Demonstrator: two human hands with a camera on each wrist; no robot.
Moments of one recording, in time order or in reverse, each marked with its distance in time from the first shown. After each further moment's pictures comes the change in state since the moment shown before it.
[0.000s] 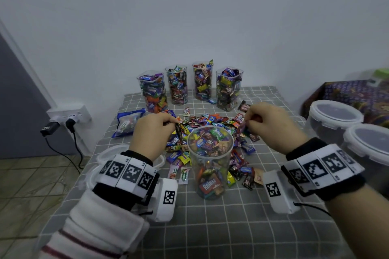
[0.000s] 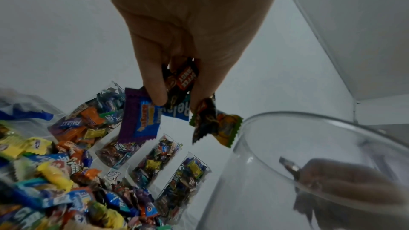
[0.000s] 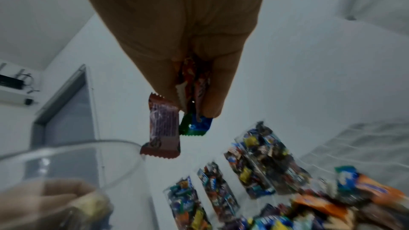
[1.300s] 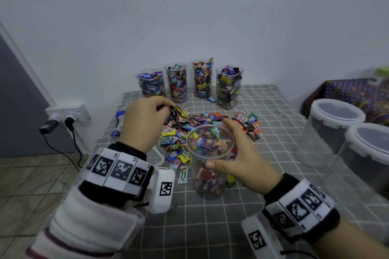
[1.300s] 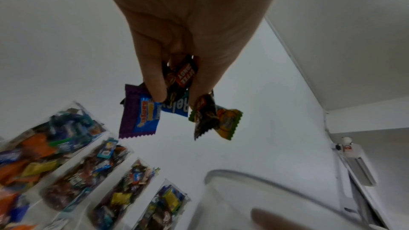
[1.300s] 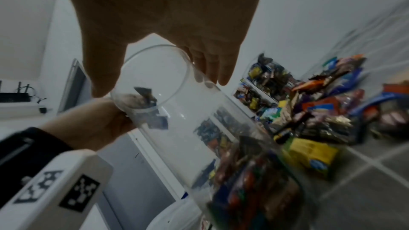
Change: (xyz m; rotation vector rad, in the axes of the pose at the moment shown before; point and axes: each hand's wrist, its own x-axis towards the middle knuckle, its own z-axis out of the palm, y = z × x) left_hand 0.001 0.025 -0.023 -0.020 0.121 0.067; right_hand -0.042 -0.020 0.062 0.612 -0.172 0.043
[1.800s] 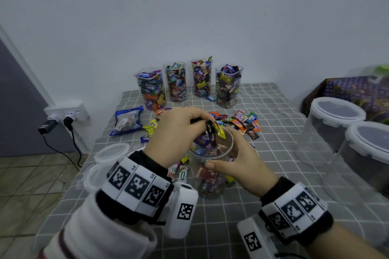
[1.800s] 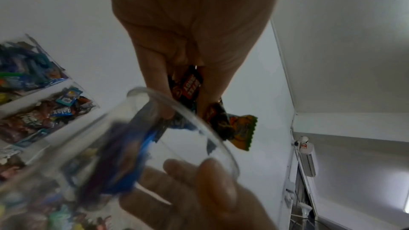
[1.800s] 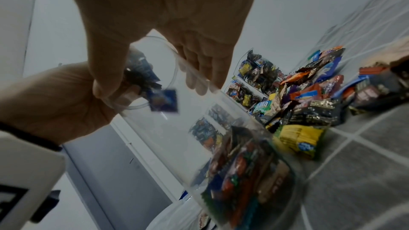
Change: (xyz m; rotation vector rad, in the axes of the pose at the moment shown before) left_hand -0.021 0.025 0.028 -0.235 -0.291 0.101; right_hand 0.000 0.010 0.008 0.154 0.066 -0.038
